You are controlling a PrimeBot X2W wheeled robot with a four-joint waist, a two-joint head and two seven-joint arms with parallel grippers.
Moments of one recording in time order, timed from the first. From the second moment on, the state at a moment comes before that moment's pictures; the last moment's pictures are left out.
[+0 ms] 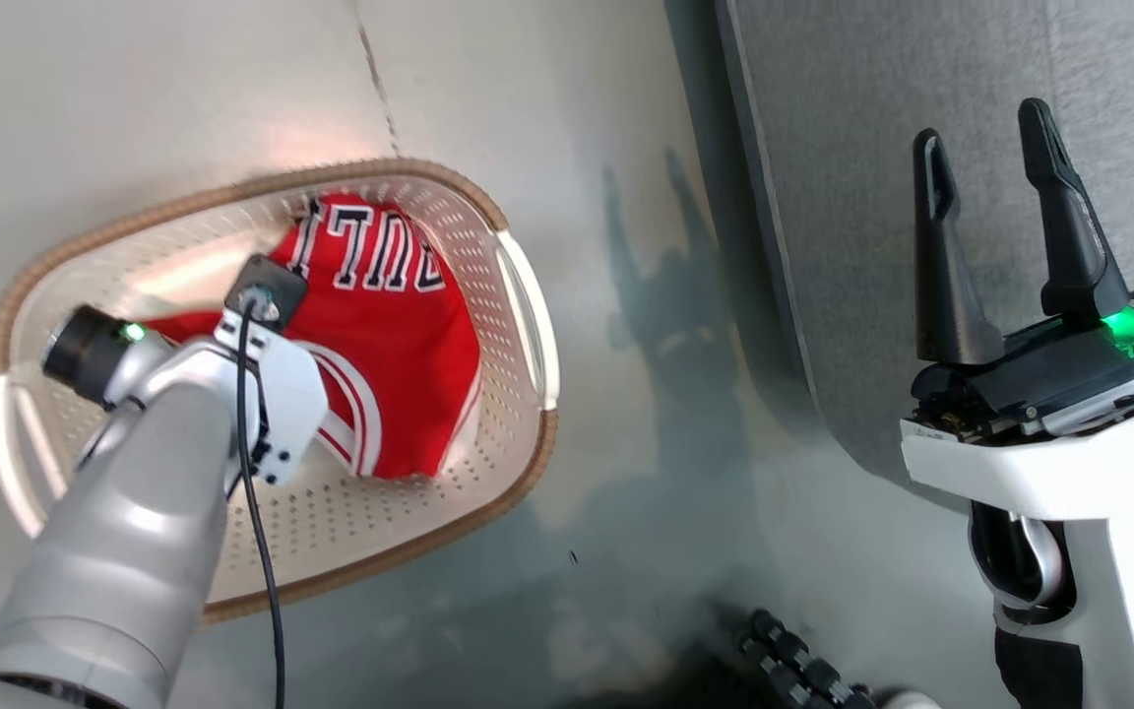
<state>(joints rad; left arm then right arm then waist) -0.95 0.15 -0.56 1.29 -0.08 -0.07 0.00 -0.38 -0.05 0.14 -0.14 0.25 0.13 -0.26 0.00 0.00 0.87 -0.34</state>
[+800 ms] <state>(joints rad) -0.66 0.05 -0.49 0.92 -0.20 -0.11 -0.26 -0.26 -0.05 0.08 -0.03 0.15 0.13 -0.26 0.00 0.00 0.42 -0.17</state>
